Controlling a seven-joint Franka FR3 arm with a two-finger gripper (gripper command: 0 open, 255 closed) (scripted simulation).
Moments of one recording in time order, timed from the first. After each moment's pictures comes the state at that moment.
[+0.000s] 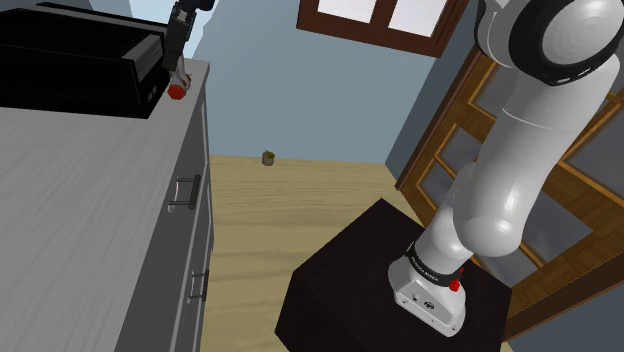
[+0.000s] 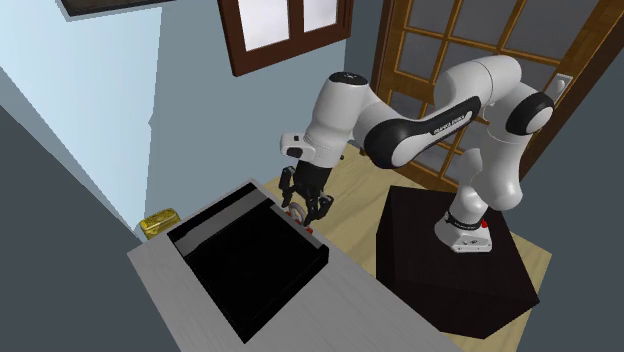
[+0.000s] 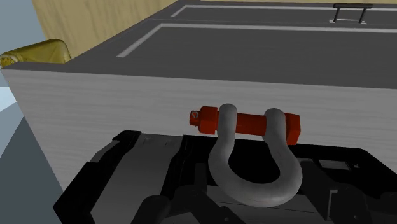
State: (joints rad) arm 0.29 0.12 0.24 -1.59 0.04 2.08 -0.50
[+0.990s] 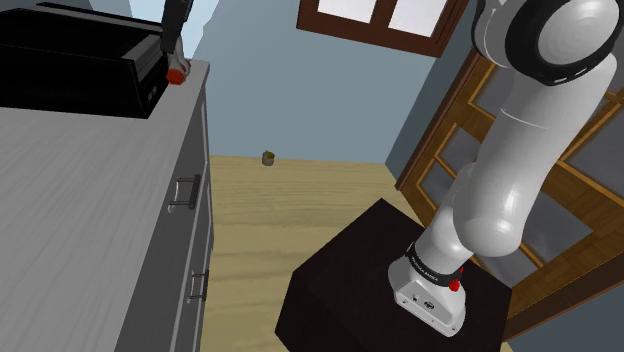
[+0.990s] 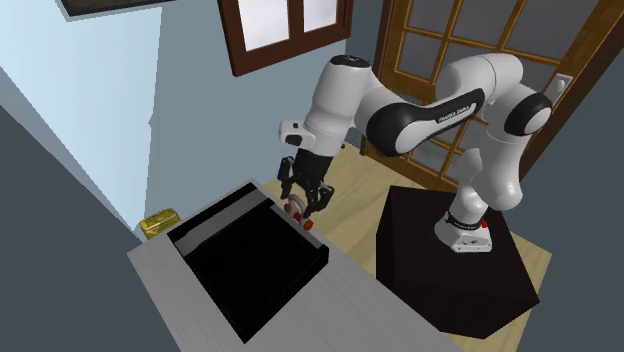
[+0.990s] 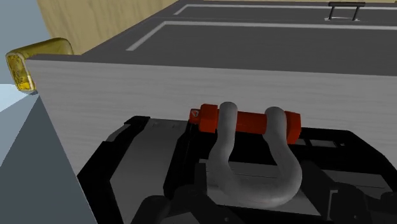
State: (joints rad) arm 0.30 0.14 0.24 -1.49 0.03 2.00 -0.49
